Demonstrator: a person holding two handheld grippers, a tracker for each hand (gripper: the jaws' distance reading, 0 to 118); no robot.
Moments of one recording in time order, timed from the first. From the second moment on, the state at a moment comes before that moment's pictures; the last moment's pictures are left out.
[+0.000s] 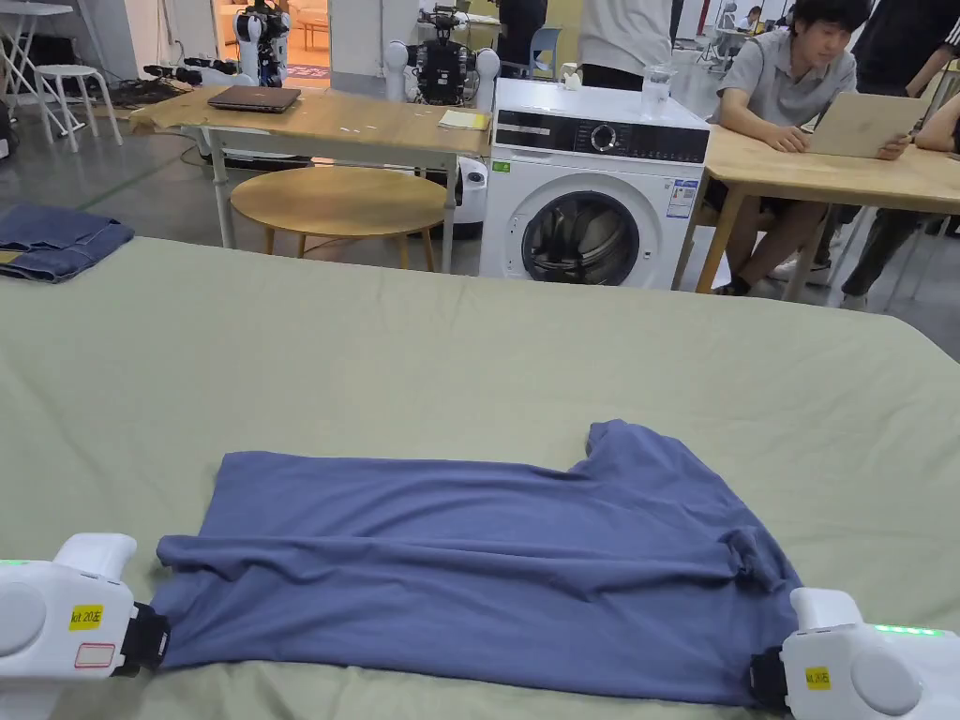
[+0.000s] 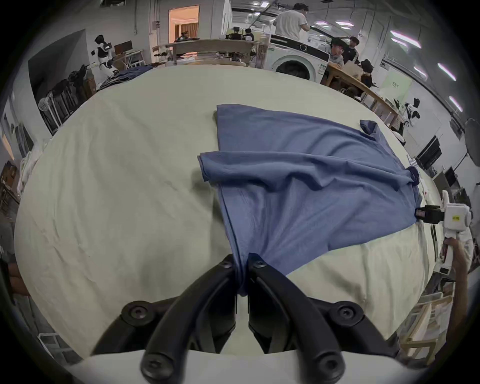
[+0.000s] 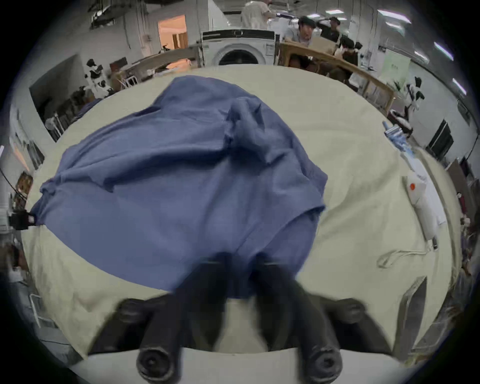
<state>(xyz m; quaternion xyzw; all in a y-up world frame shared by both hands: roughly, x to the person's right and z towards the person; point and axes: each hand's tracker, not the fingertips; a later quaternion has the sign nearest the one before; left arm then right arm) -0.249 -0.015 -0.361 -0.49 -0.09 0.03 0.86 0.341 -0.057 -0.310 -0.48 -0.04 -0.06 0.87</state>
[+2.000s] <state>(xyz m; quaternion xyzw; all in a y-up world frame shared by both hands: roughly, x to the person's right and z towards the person) -0.204 0.070 -0.246 -0.10 -0.03 0.00 0.99 0.173 0.052 -0.227 -0.10 -0.07 0.02 0.99</state>
